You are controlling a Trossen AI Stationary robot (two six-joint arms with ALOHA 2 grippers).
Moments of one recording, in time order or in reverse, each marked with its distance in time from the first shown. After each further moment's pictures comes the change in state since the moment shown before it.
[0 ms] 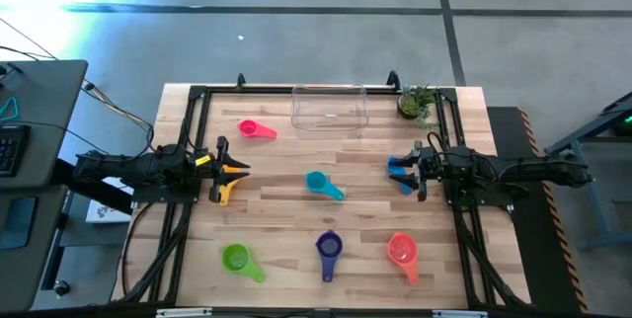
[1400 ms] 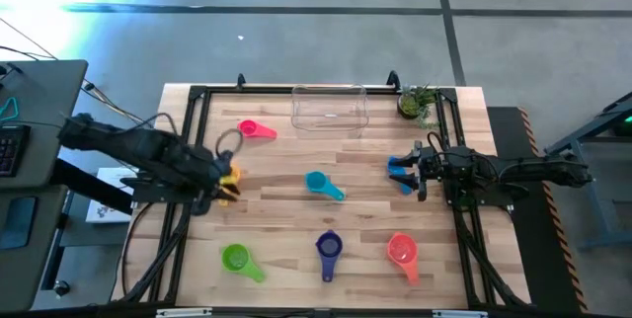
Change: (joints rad) left arm -0.250 0.756 0.764 -0.816 0.151 -0.265; right arm 0.000 0.000 0.000 0.000 0.000 0.000
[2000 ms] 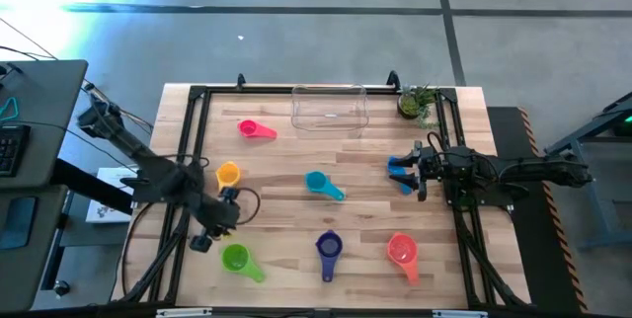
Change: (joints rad) left arm -0.360 0.304 0.000 0.080 -0.106 -0.169; right arm 0.000 0.000 0.000 0.000 0.000 0.000
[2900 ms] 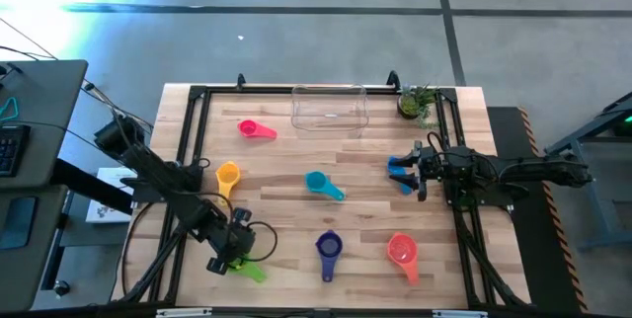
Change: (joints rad) left arm -0.085 0.371 -0.001 0.206 -0.047 -0.065; right arm 0.000 0.000 0.000 0.000 0.000 0.000
